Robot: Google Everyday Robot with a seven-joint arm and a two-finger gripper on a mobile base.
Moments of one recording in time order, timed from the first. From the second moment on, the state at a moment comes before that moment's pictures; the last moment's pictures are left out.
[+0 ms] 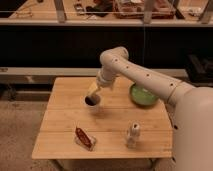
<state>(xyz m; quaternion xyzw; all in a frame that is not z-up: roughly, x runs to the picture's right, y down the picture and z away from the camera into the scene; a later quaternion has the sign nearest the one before) -0.024 0.008 0.808 -0.04 -0.32 -0.78 0.54</state>
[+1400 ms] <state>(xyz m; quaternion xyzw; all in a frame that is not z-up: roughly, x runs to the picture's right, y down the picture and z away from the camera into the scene) -0.003 0.032 0.841 -0.08 -0.30 -0.77 0.55</state>
